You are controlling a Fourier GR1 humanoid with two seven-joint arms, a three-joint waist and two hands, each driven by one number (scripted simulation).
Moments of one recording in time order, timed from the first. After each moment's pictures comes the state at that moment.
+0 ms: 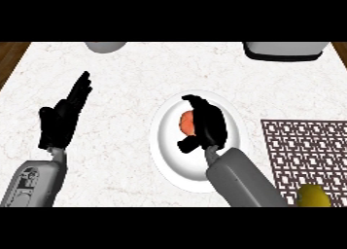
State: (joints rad) left arm -0.26 0.21 -0.01 -1.42 -0.06 0.04 0.10; right arm -0.52 0.00 0.49 -1.14 0.80 -0.30 0.56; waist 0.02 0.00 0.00
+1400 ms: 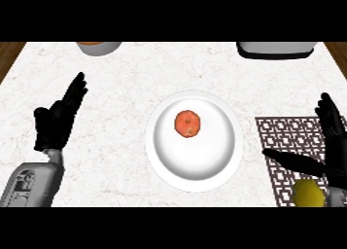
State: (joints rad) left arm -0.25 0.20 0.03 -1.43 -0.08 0.03 0.11; right arm 0.02 -0.33 0.05 -1.71 0.11 -0.35 0.12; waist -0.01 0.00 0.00
